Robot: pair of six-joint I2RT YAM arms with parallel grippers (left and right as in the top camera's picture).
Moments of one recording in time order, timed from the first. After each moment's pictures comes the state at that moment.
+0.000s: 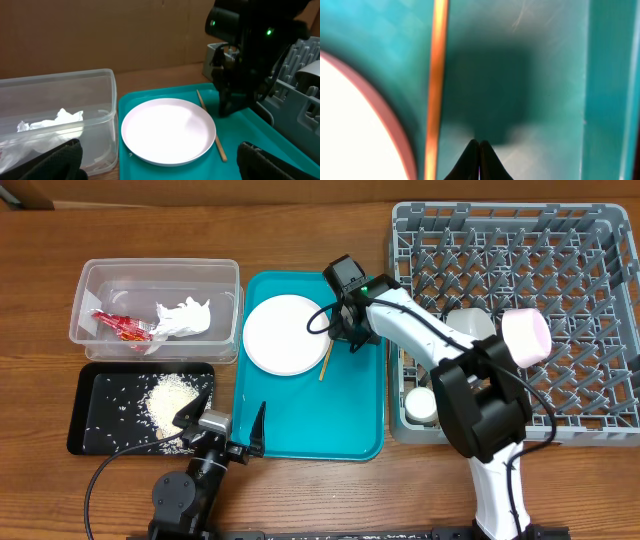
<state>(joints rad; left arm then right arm) -0.17 0.02 0.01 -0.06 0.12 0.00 0.53 2.21 1.69 -0.80 0.03 0.70</state>
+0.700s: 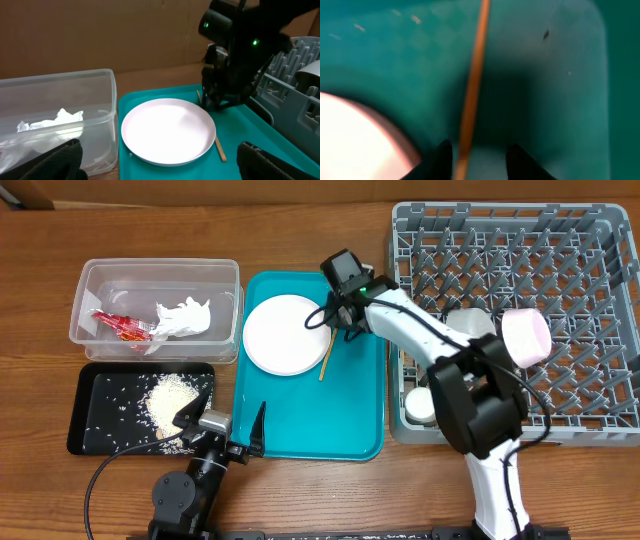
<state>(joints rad) -0.17 0.02 0.01 -0.06 0.12 0.00 0.53 2.25 1.70 -0.64 0.09 0.70</state>
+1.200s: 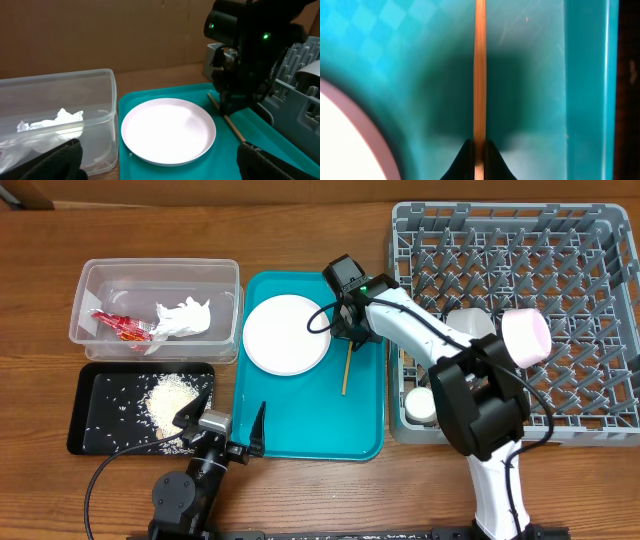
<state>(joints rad) -0.17 0.02 0.01 -0.06 0.12 0.00 0.53 2.22 1.70 -0.81 0.09 0.69</state>
